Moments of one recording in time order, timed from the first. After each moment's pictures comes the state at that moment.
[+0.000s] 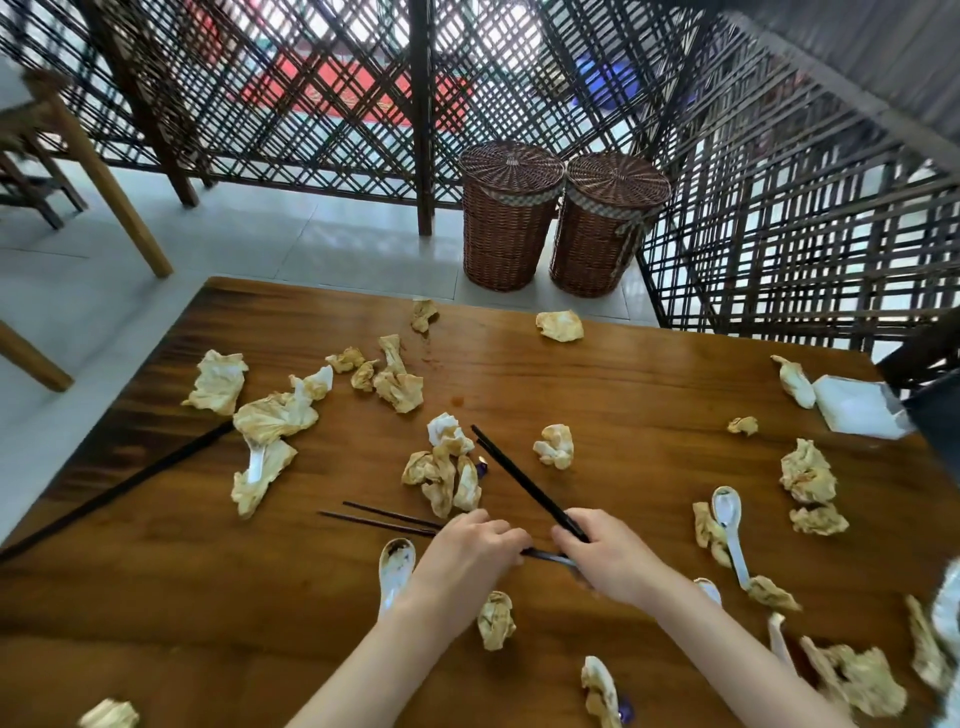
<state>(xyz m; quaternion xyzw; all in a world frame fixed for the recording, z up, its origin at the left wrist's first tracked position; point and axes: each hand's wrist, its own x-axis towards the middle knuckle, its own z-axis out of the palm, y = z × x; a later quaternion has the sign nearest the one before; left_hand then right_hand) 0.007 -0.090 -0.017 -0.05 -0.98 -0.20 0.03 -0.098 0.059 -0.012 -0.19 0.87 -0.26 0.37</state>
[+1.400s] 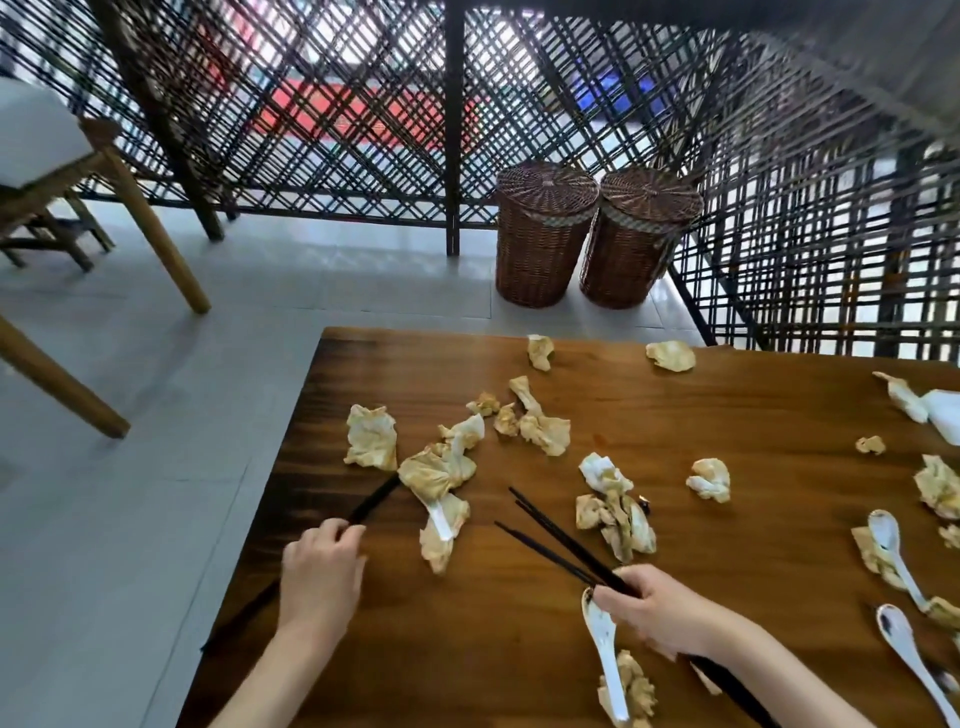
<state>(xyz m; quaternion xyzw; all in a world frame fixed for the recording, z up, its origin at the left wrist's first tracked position) 0.138 -0.396 -0.059 0.29 -0.95 -0.09 -0.01 -0.018 -0.096 0.002 -0.09 0.80 -0.28 0.53</state>
